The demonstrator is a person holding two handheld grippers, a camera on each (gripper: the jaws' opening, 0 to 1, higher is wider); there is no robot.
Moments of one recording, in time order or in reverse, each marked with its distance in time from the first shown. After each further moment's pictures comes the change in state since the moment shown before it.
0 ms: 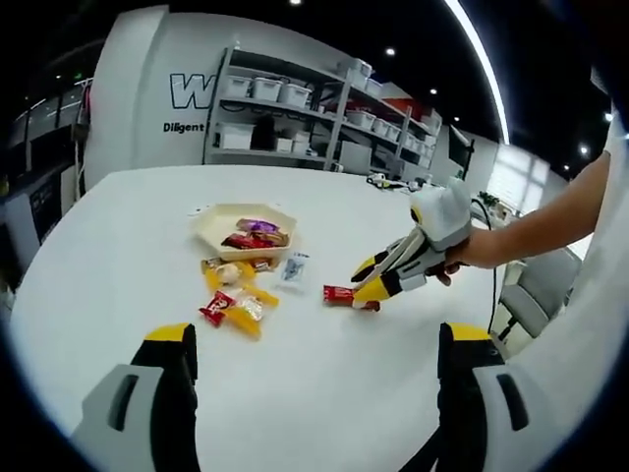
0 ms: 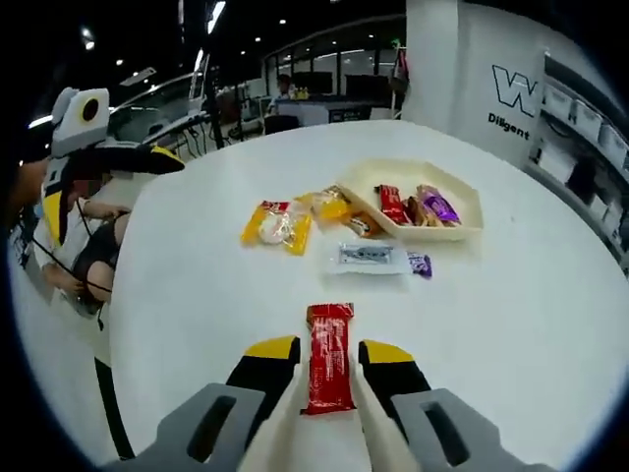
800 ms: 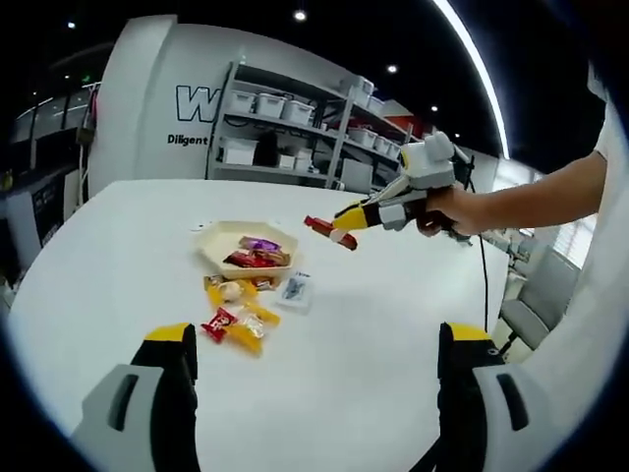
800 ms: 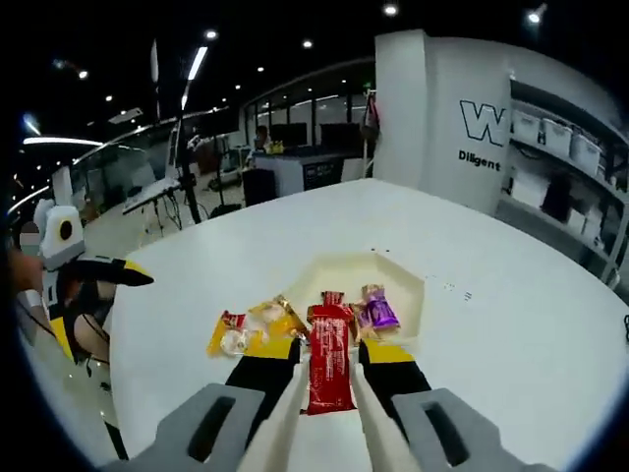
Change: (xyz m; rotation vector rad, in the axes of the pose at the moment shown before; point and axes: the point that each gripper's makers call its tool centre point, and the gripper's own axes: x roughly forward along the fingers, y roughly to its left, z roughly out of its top) left arm -0.003 0.001 0.017 -0.015 -0.080 0.000; right arm -0.027 -0.065 0.124 0.034 -0.209 -0.079
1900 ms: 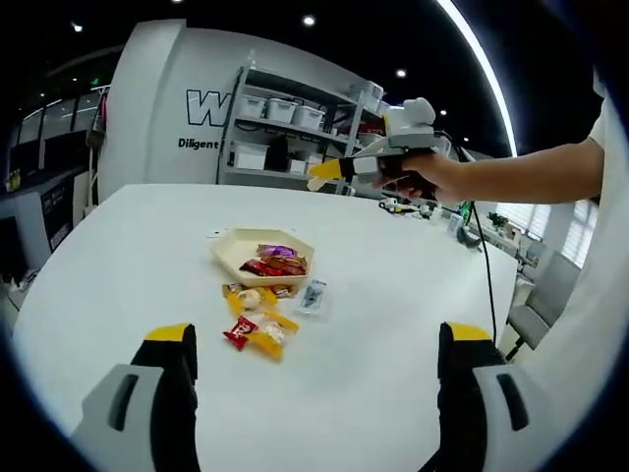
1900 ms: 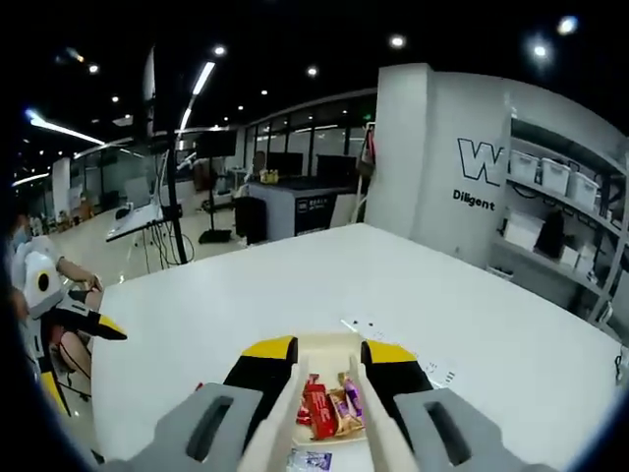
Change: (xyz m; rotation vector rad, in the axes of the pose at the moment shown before) left arm -0.009 0.018 0.011 -0.009 -0.017 0.042; right arm 0.021 -0.011 0.098 -0.070 -0.143 -0.056
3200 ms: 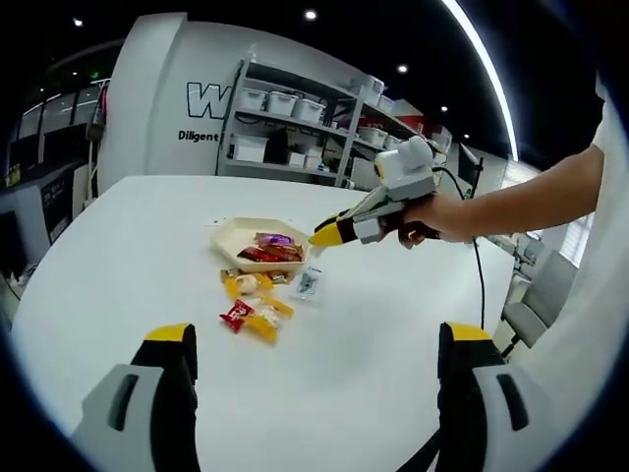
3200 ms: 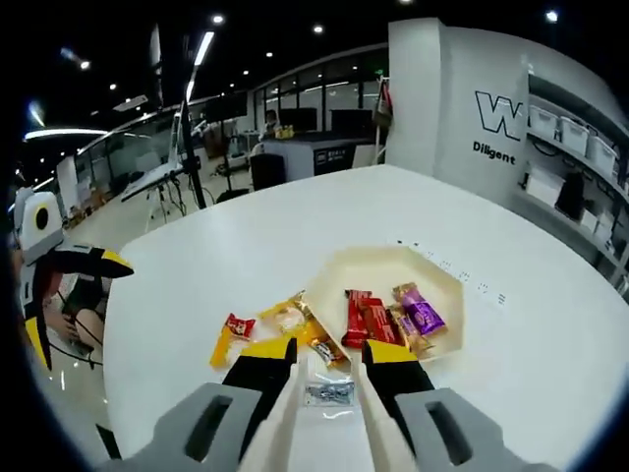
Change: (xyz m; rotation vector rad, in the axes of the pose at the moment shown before) left arm -0.012 -0.005 -0.013 -0.012 0.026 -0.006; right arm 0.017 0.056 -0.115 0.052 0.214 0.111
